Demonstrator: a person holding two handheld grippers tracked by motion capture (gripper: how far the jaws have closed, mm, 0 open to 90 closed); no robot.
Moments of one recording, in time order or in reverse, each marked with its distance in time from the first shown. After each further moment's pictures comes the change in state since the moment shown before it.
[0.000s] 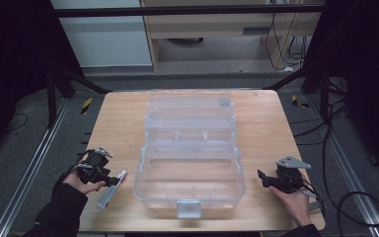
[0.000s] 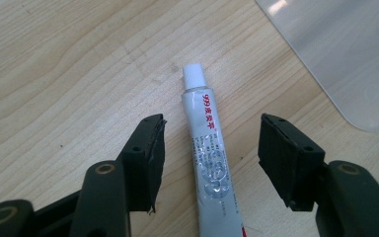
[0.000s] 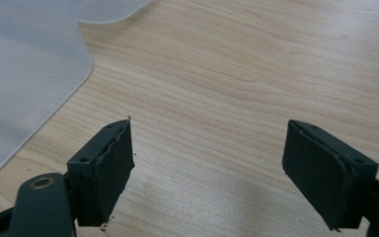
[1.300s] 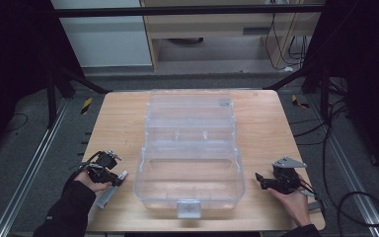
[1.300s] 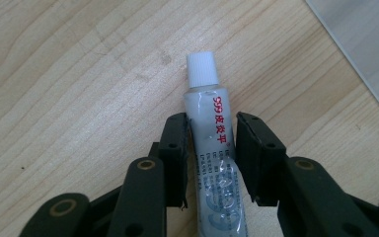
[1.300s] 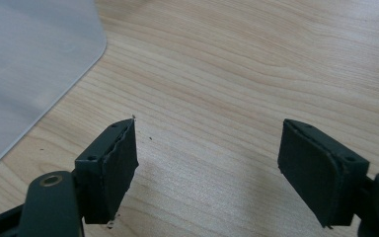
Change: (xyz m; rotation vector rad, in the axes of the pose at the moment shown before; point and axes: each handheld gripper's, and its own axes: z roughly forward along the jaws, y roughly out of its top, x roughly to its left) left arm 0.001 0.007 0.035 0.100 -0.054 0.010; right arm 0.004 -0.002 0.006 0.060 0.048 -0.027
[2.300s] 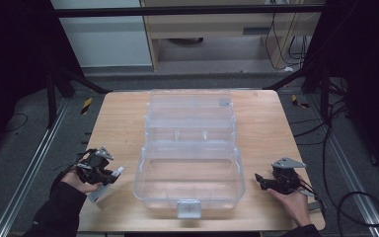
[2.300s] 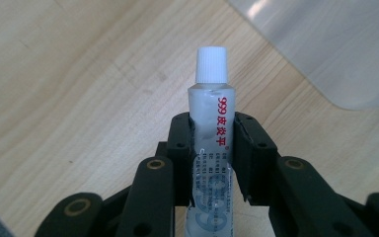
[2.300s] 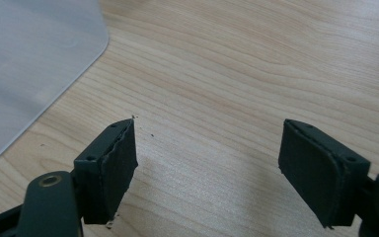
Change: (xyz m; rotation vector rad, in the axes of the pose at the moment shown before) left arm -0.012 -0.009 -0.054 -0.113 0.029 0.123; right arm 0.000 0.000 0.000 0.008 0.007 -0.013
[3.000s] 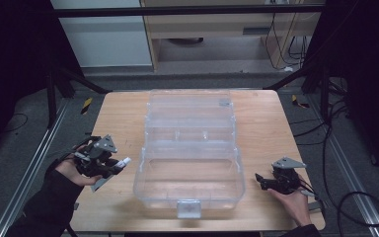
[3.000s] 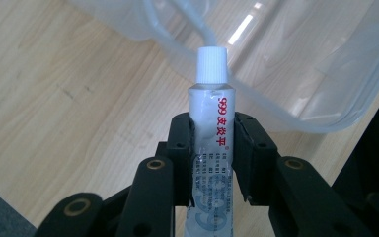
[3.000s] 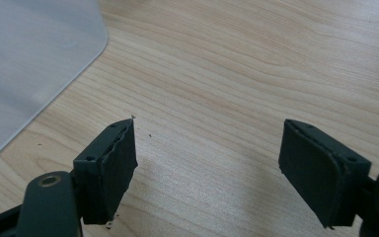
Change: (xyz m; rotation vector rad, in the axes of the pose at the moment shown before) left arm -0.035 0.049 -0.062 -0.055 -0.015 0.224; right arm -0.001 -0.001 0.000 -0.004 -0.001 -0.006
